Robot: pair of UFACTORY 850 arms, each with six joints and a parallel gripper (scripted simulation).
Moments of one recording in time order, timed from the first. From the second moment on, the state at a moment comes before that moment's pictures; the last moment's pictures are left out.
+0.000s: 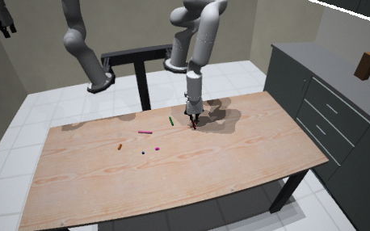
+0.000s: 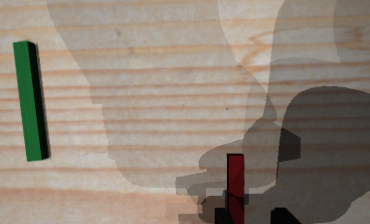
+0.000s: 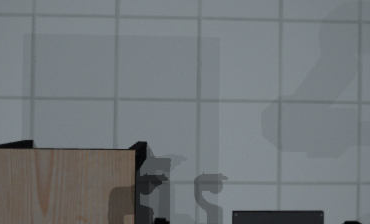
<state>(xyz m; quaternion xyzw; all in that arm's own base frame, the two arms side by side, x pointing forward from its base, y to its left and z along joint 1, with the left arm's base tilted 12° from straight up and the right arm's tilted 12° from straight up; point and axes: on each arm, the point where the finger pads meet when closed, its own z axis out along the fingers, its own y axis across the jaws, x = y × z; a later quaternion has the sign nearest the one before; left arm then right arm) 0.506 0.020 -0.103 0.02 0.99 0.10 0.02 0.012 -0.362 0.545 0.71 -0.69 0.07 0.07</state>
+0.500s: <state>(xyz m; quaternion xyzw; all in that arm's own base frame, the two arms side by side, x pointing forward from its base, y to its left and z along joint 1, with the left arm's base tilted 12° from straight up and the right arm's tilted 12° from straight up) 0.506 0.025 -0.125 0.02 0.99 0.10 0.02 0.012 -0.362 0.545 0.71 -0.69 0.07 0.07</state>
